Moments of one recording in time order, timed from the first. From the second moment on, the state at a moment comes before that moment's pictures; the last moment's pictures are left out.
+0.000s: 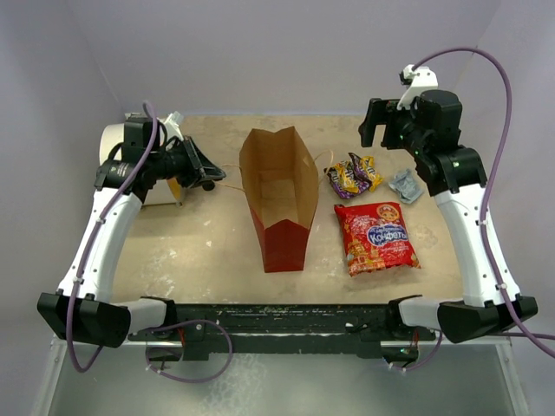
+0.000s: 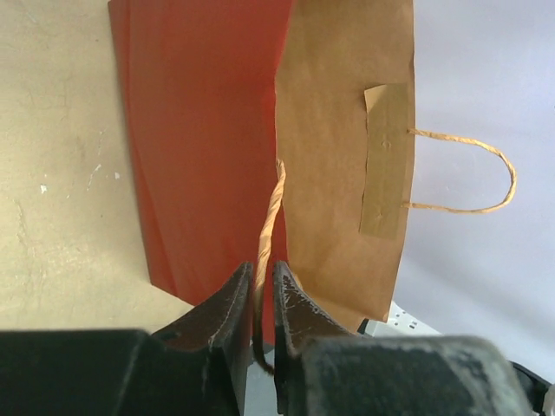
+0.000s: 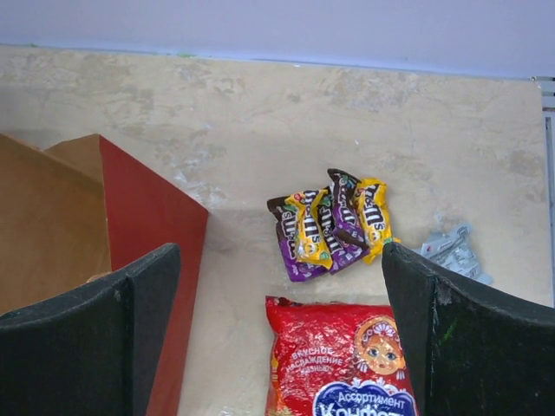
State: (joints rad) left arm -0.14 1.25 1.38 -0.80 0.58 -0.72; right arm 0.20 1.29 1.64 -0.72 0.03 0.11
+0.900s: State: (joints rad) left arm -0.14 1.04 1.97 -1.20 0.12 -0.28; right arm 0.20 0.93 1.63 -0.94 0.01 0.25
